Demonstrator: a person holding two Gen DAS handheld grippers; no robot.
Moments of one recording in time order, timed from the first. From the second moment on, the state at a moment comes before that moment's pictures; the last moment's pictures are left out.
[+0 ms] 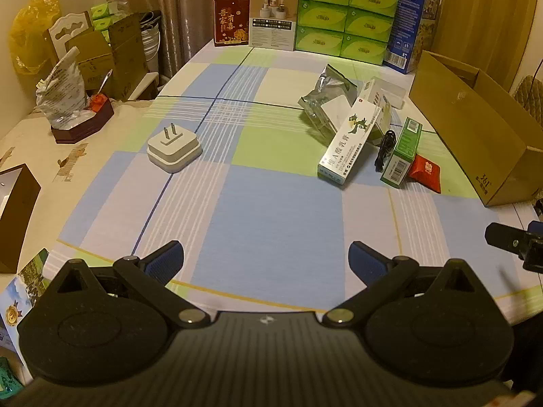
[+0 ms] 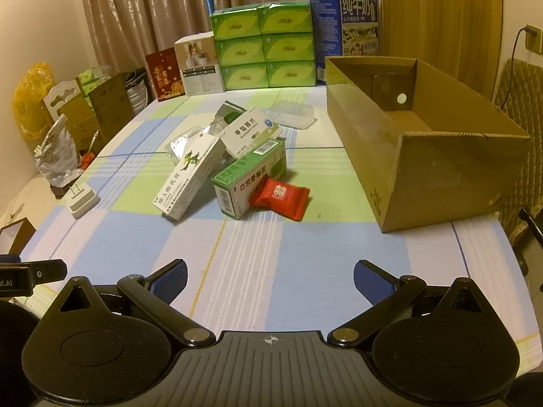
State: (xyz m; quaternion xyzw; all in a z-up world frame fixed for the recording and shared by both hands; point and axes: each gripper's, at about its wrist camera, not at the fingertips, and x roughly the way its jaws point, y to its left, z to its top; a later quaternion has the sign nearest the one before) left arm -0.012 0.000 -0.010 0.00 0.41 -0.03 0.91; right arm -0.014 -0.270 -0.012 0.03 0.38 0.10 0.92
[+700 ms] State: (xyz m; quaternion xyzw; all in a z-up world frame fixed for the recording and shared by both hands) left arm -0.007 -0.003 -0.012 0.00 0.42 -0.03 0.91; right arm -0.010 -0.275 -0.017 0.04 0.38 0.09 0.92
